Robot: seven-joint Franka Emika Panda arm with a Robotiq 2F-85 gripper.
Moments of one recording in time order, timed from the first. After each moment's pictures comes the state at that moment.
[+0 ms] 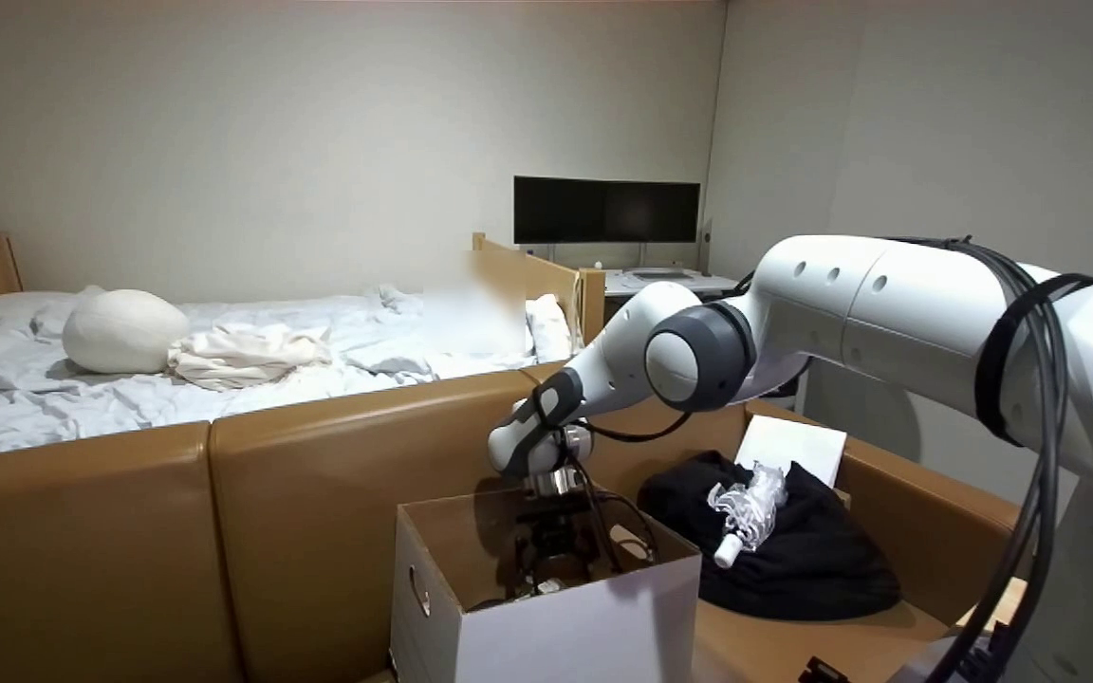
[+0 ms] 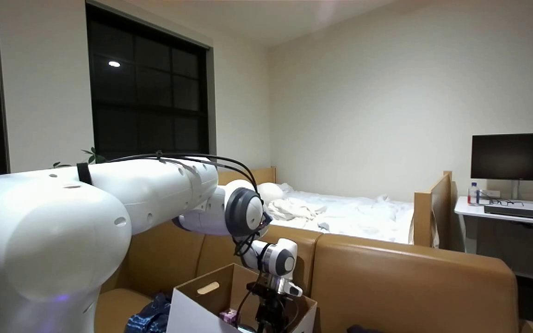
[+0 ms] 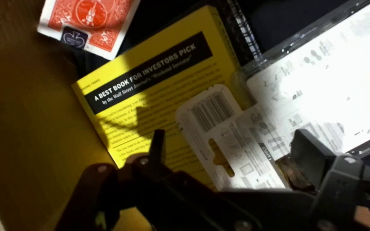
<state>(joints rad) 0.06 1.46 -0.01 -0.98 0.10 1.97 0.48</state>
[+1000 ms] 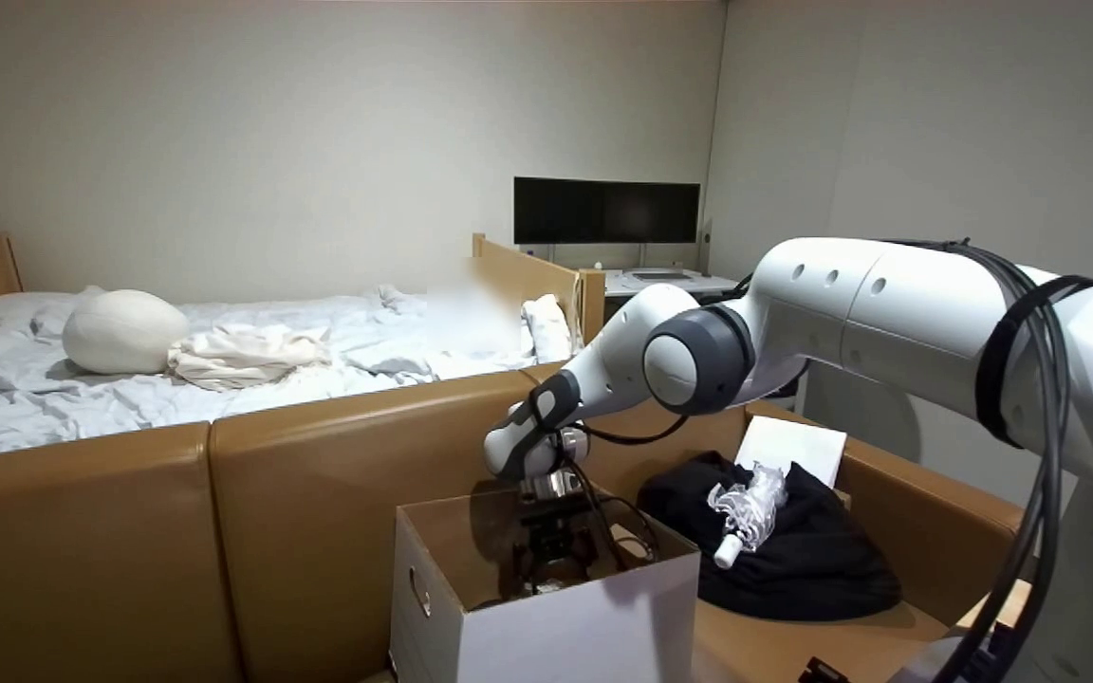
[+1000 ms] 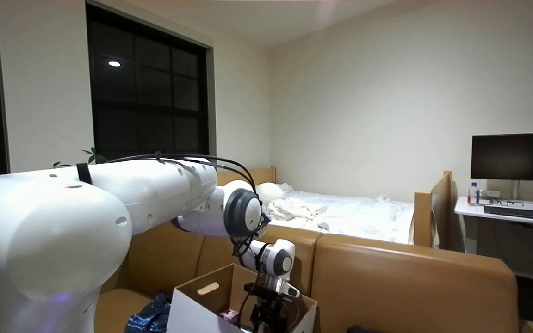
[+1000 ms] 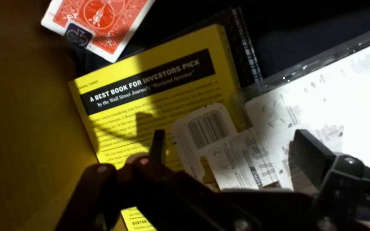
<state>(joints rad) 0.07 1.47 -0.01 -0.97 0.10 1.94 0.35</state>
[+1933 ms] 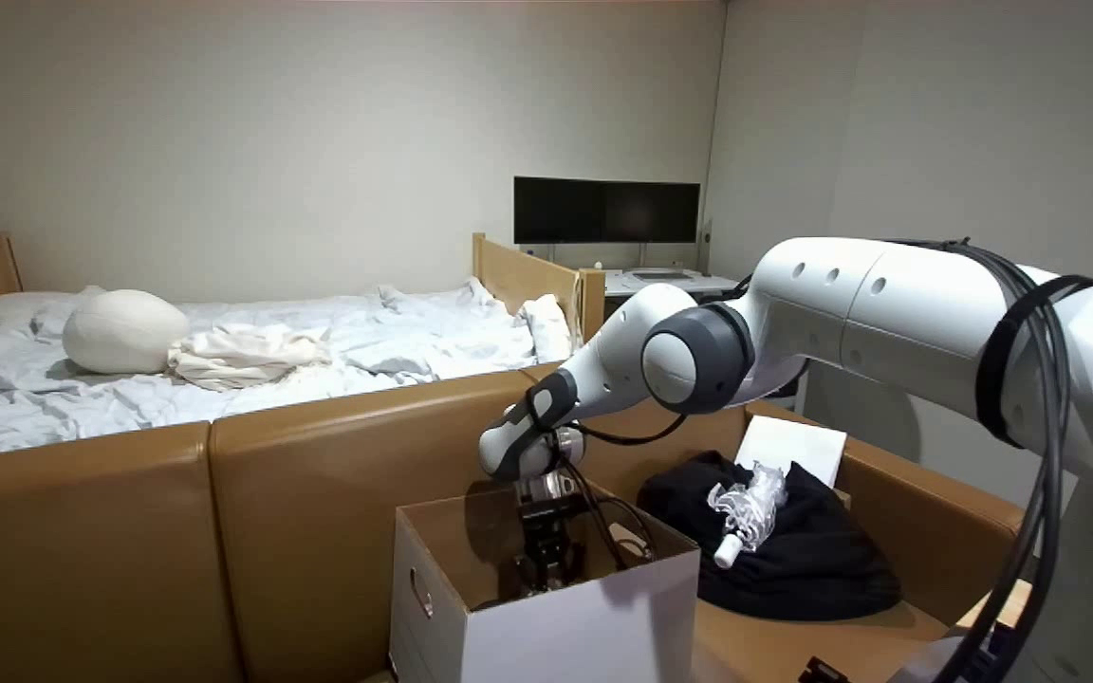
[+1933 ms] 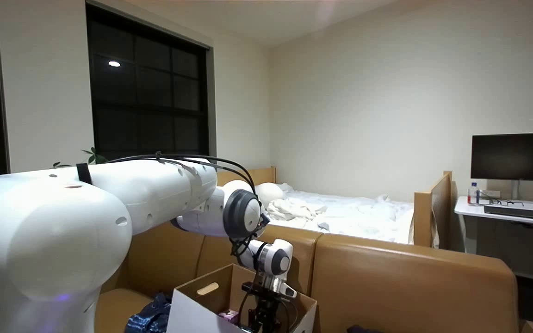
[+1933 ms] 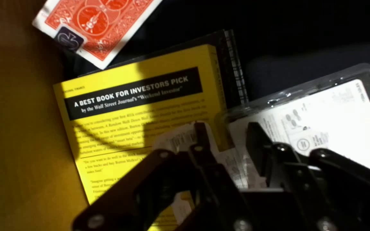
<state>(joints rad) 0.07 1.47 0.02 -0.97 0.09 1.91 0.25</state>
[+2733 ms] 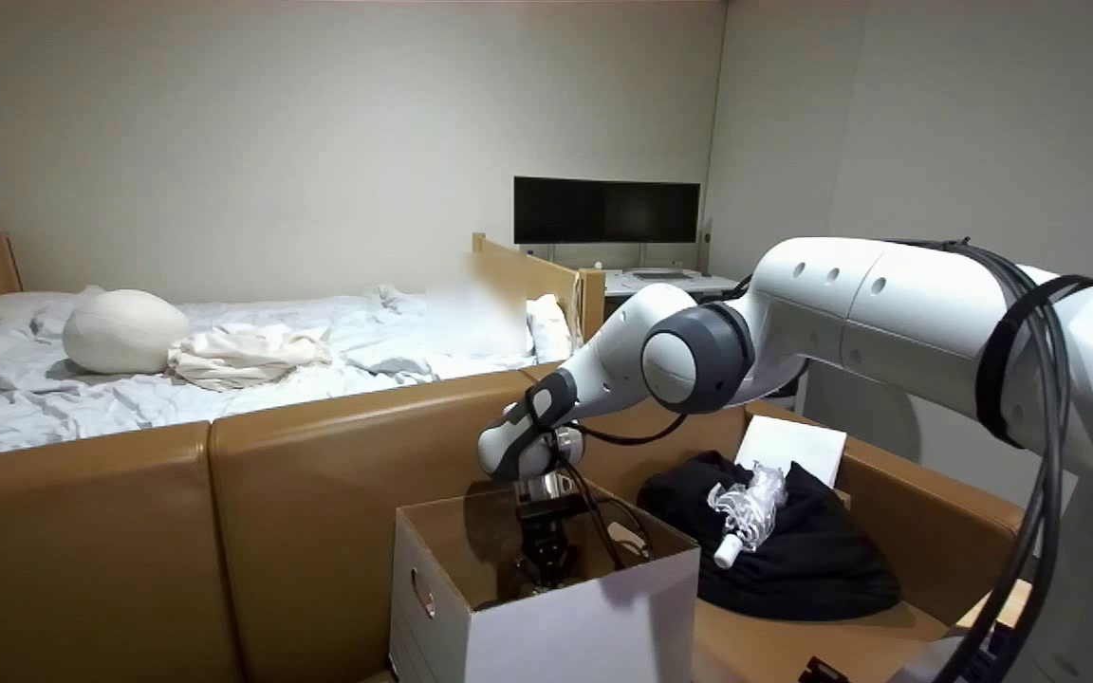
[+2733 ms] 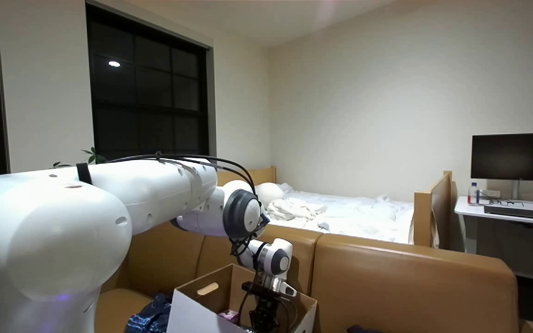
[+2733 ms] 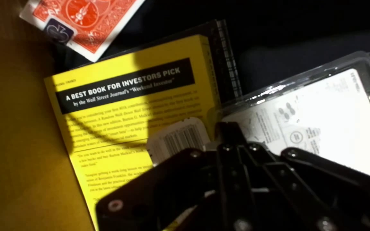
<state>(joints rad) 0.07 1.47 0.02 -0.97 0.09 1.94 0.25</state>
